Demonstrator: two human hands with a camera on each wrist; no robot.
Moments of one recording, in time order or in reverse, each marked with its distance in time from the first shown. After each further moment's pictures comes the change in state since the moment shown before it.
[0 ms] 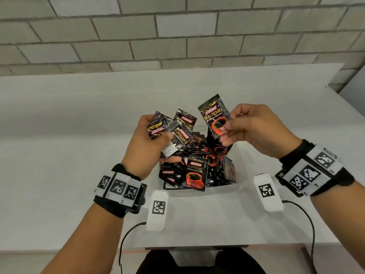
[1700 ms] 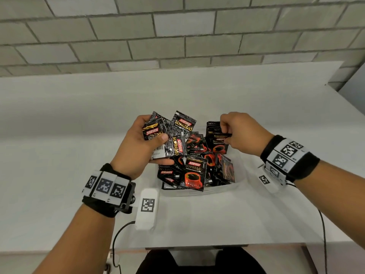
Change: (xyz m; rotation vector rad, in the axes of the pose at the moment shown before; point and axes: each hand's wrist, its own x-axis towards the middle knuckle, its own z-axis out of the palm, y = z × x) left_hand 0.004 -0.001 -0.016 0.052 -0.046 -0.017; right_hand 0.045 0.047 -0.016 -1.232 -0.048 -0.261
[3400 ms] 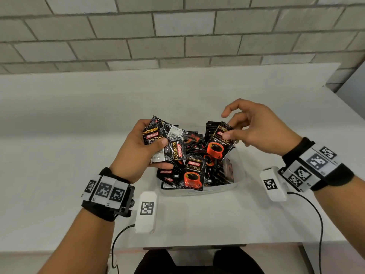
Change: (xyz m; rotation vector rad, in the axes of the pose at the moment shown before) left_hand -0.004 -0.009 -0.003 -0.012 -0.032 -0.014; right_hand -0.033 -0.012 -0.039 0.669 0.032 0.011
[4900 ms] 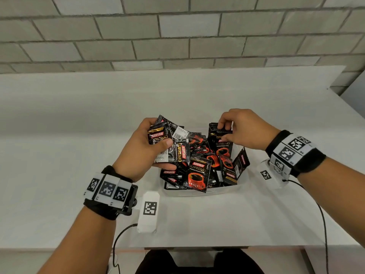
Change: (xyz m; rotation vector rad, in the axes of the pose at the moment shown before) left_hand -0.002 0.007 -0.001 0.042 -0.035 0.007; right_hand 0.047 0.034 0.014 -0.610 -0.056 -0.074
